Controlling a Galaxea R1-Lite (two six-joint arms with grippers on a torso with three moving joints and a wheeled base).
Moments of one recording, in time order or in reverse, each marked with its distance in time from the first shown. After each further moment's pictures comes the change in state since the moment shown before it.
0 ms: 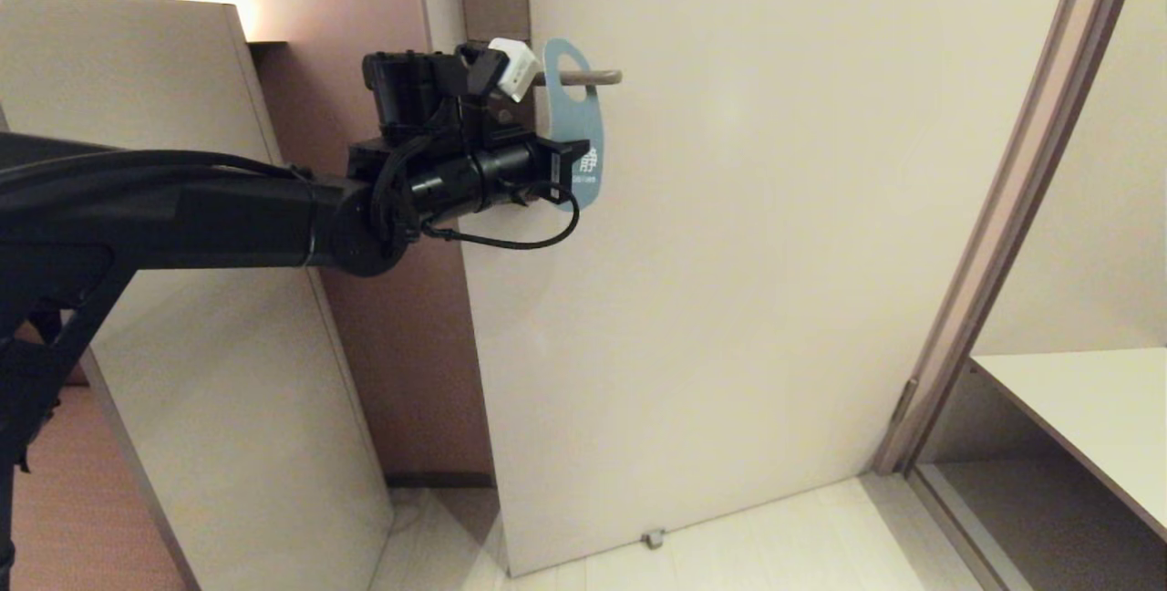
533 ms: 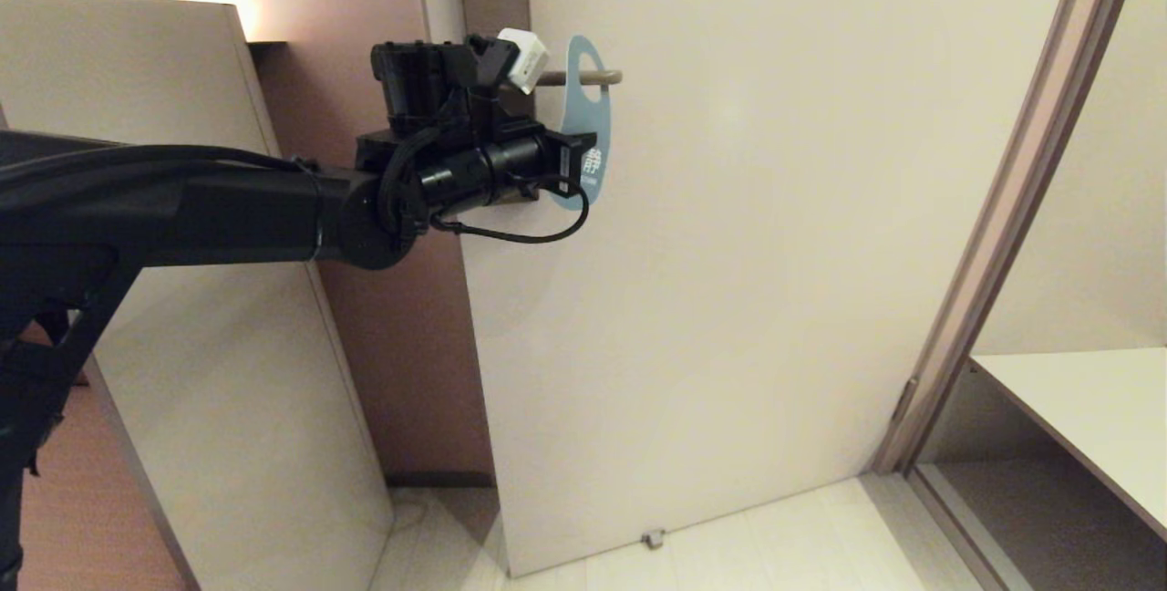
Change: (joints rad) left arm -0.018 0.009 -0.038 0.026 0.026 0.018; right arm 0.000 0.000 0.000 0.000 0.000 0.000
